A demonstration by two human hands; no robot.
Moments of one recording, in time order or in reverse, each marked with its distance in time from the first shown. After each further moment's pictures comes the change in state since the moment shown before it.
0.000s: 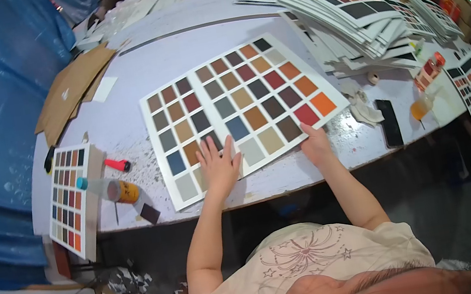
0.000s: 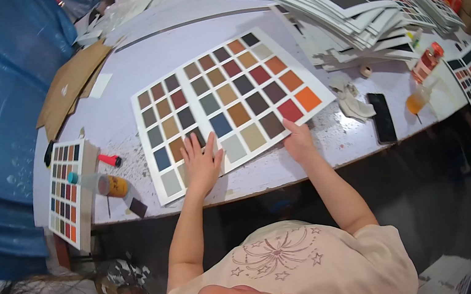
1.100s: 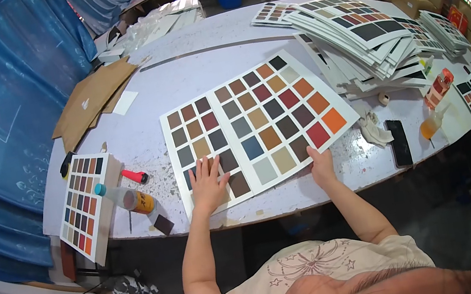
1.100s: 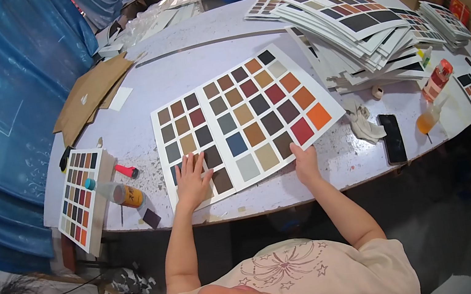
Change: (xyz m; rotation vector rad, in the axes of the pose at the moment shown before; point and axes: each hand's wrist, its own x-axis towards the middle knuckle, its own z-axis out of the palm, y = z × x) left_hand -0.008 -0.074 -0.023 -0.010 0.037 -0.002; right_hand -0.020 0.014 0.022 -0.357 0.038 -0.276
